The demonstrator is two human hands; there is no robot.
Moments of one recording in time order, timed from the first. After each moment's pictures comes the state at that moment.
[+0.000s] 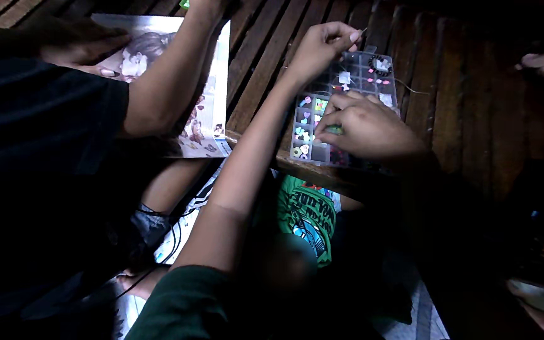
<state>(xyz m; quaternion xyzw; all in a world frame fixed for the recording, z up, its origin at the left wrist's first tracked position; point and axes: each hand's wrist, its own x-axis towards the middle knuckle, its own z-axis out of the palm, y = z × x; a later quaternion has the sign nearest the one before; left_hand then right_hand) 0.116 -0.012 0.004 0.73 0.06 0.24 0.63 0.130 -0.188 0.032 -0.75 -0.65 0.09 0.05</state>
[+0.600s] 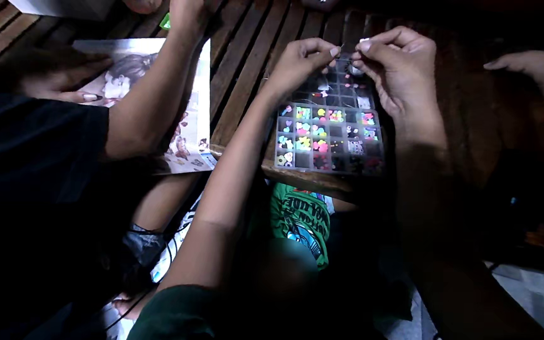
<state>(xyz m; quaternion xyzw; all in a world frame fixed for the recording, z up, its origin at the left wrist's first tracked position) 0.115 -0.015 0.004 0.72 0.04 0.20 0.66 0.217 -0.176 0.027 -0.65 -0.32 0.14 0.68</state>
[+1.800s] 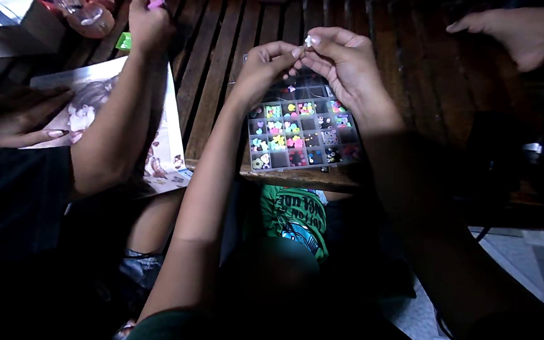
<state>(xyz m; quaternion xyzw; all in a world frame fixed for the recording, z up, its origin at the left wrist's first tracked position) 0.117 -0.019 -0.006 0.69 0.00 0.17 0.71 0.208 -0.171 0.016 -0.58 -0.25 0.22 0.74</state>
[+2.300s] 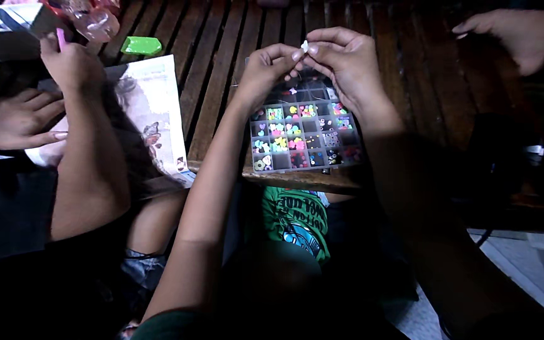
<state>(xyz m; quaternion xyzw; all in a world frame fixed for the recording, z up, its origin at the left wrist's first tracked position) 0.119 -0.019 -0.009 0.69 0.01 0.18 0.70 0.209 -0.173 0.014 -0.62 -0.32 0.17 0.70</state>
